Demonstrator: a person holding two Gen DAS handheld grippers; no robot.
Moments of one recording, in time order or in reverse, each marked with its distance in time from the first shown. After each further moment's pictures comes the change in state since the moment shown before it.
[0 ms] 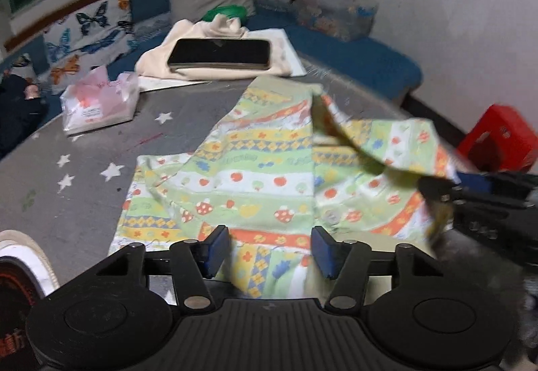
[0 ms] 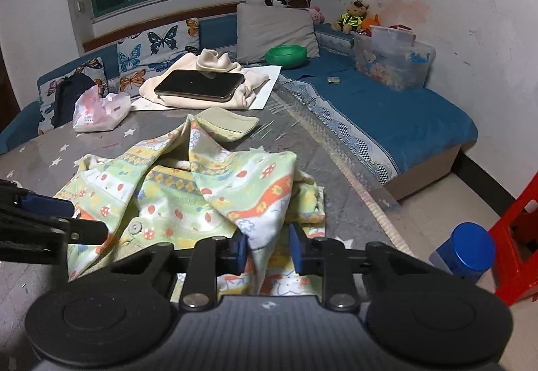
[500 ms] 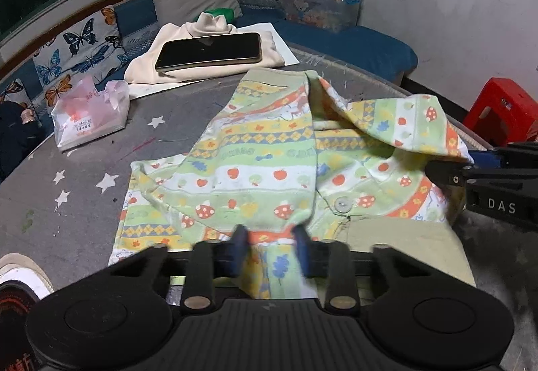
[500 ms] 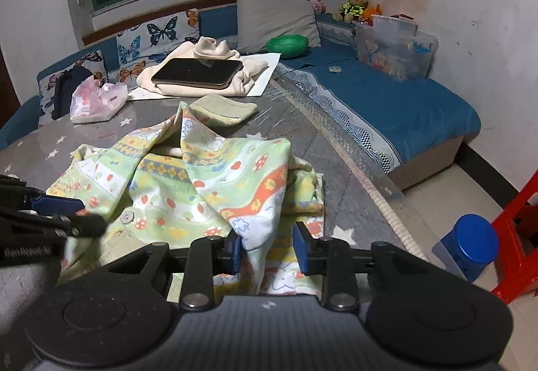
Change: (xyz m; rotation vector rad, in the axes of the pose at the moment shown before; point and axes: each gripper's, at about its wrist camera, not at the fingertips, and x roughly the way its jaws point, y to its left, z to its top) left arm 0.019 0.001 -0.008 0.089 0.010 0.033; right arm 0.009 -0.003 -0.005 -0.001 0.034 0.011
